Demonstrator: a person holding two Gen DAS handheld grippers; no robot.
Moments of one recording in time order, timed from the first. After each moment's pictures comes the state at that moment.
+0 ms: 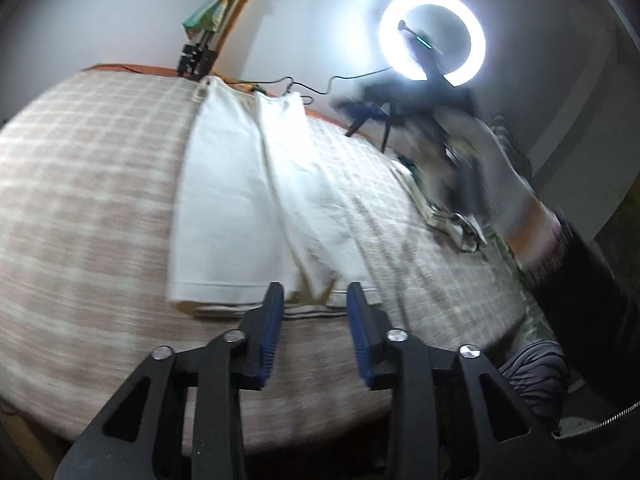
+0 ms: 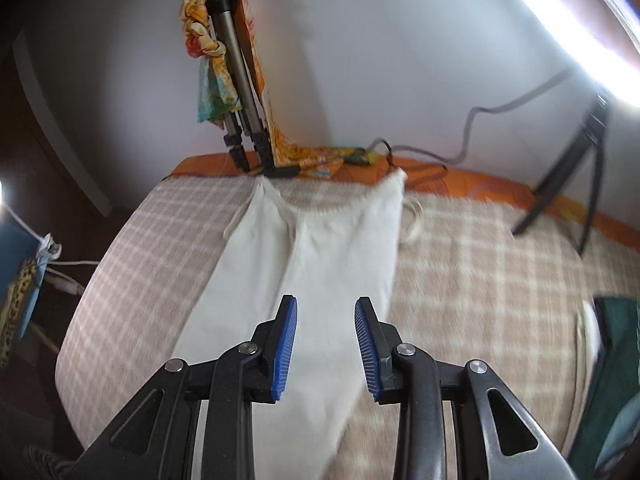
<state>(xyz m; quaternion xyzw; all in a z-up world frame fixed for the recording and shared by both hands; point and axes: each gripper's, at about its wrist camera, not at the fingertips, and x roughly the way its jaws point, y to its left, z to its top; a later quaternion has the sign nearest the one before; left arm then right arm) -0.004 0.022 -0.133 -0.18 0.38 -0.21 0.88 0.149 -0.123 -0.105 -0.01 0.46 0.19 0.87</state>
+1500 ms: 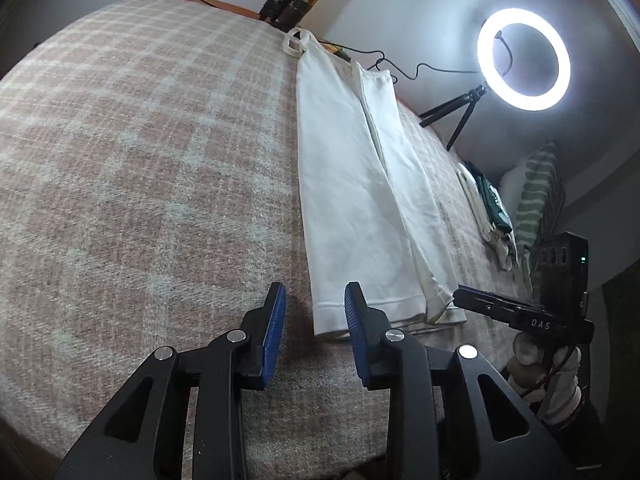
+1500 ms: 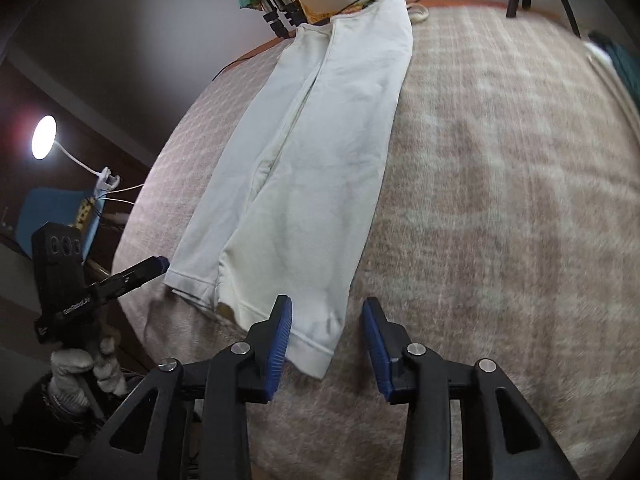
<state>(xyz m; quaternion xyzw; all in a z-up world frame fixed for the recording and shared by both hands) 0.055 0.087 -0.184 -0.25 0.47 -0.17 0.83 -0.007 -0.153 -0.191 0.07 0.56 0.26 0.78</state>
